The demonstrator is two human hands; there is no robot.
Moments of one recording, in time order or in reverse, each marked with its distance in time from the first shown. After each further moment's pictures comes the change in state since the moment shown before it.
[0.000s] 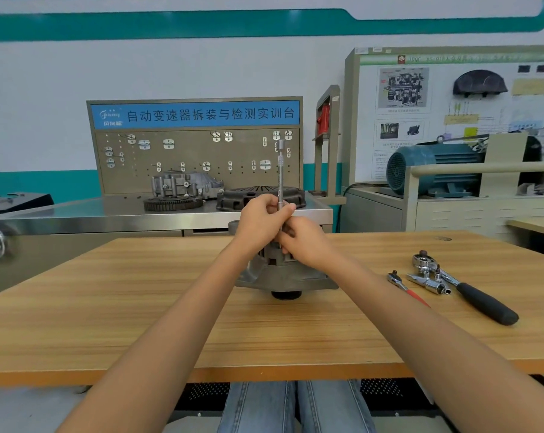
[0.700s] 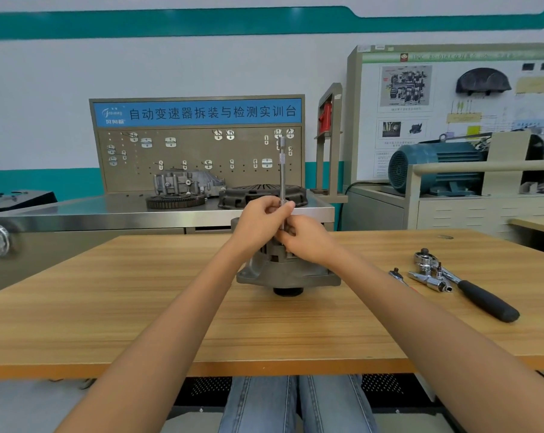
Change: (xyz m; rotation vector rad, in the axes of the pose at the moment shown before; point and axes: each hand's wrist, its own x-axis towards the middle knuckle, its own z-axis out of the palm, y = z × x) left_hand -0.003 -0.009 -0.006 -0.093 -0.073 0.019; right_hand 0.000 -0.003 -0.002 -0.066 -0.069 0.022
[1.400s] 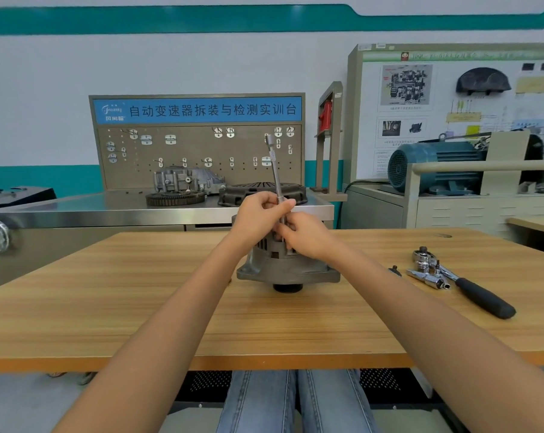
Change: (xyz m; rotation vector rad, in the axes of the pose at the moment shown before) left_hand 0.003 -0.003 -0.004 -0.054 0.012 -0.007; right_hand -0.001 -0.003 -0.002 0.011 -0.025 0.041
